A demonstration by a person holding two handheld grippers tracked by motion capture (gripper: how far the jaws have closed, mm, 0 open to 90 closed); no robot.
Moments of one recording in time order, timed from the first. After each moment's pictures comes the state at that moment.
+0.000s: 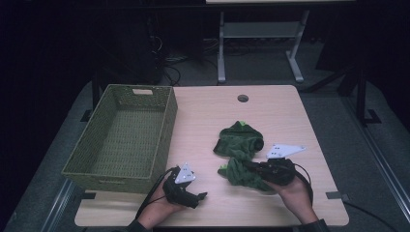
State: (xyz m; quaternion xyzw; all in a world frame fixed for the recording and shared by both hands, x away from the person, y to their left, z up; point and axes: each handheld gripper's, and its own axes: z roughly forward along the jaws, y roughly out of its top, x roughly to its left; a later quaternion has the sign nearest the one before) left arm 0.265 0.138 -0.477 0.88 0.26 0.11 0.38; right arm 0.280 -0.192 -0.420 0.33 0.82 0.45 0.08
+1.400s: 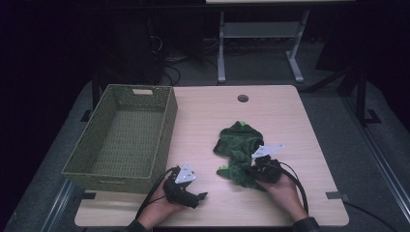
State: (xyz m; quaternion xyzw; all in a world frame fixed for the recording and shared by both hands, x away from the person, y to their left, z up) left arm 0.265 0.137 -0.477 0.88 0.26 0.11 0.37; right arm 0.309 -0.167 -0.465 0.36 0.86 0.36 0.05
